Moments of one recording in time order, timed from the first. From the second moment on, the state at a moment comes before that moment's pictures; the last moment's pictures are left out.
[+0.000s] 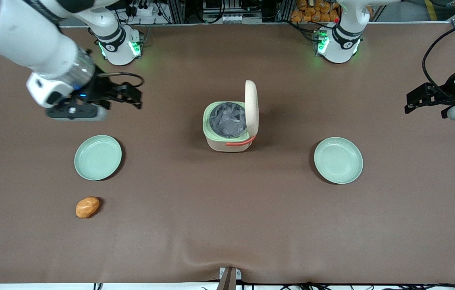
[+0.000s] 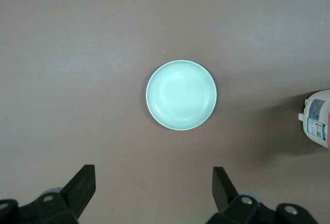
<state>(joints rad) 0.22 0.09 0.09 -1.48 0.16 1.55 0.44</state>
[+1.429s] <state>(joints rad) 0.00 0.05 -0.05 -1.49 0.03 1.47 0.05</state>
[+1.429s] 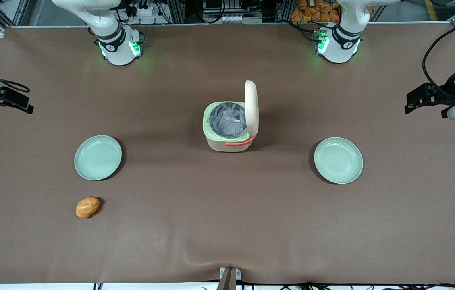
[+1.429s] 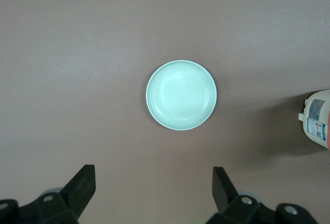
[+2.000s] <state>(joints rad) 0.00 0.05 -0.05 -1.49 0.00 1.47 0.05</state>
